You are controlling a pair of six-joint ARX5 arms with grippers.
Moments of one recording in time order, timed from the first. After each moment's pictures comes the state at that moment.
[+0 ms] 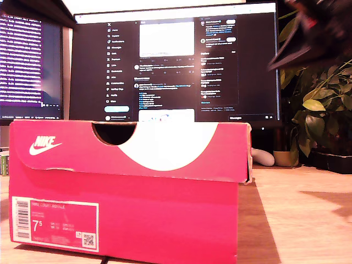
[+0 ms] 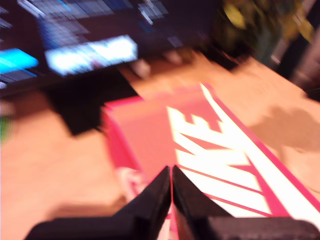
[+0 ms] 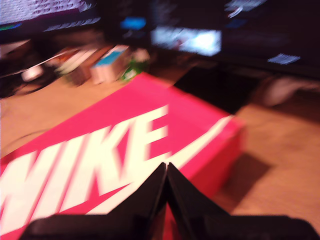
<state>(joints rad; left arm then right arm) -0.14 1.12 1.09 -0.48 0.58 0.08 0.24 0.95 0.58 0.07 -0.33 0.02</state>
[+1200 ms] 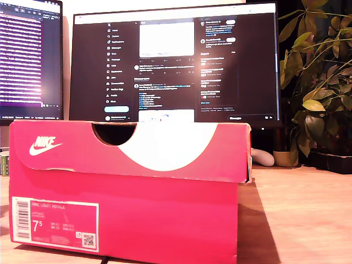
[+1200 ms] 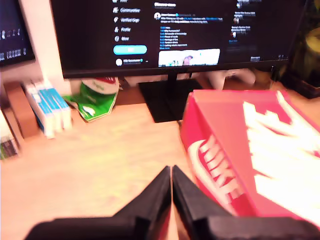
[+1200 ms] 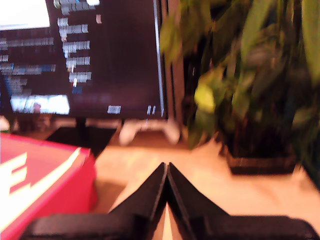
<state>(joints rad) 0.19 0.61 0.60 -0.33 0.65 0.03 -0.07 0.36 0.35 -0.09 -0.17 0.05</state>
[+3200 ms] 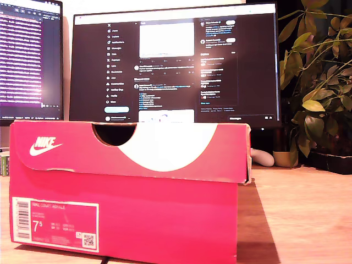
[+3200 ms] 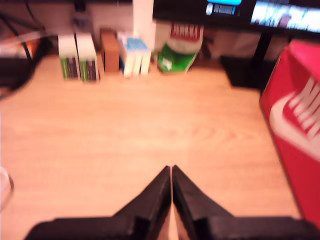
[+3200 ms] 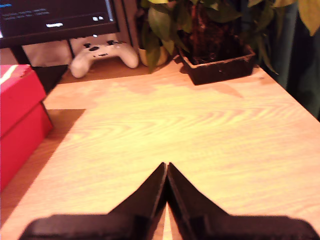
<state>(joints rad) 0.04 0.05 0.03 -0.25 0.17 -0.15 0.07 0.01 0.07 -0.33 0.13 0.13</state>
